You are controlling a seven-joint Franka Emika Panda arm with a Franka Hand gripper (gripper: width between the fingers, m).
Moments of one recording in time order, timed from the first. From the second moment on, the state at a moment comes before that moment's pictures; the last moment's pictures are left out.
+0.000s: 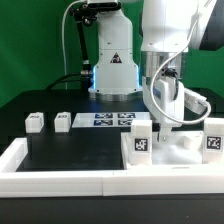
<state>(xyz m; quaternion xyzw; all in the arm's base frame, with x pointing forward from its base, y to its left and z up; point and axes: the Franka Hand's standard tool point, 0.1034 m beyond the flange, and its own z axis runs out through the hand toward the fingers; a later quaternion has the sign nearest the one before) 0.473 0.061 0.014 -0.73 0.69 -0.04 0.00</state>
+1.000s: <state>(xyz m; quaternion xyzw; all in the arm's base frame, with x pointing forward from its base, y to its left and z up) 0.478 0.049 0.017 -0.73 0.68 -0.04 0.00</state>
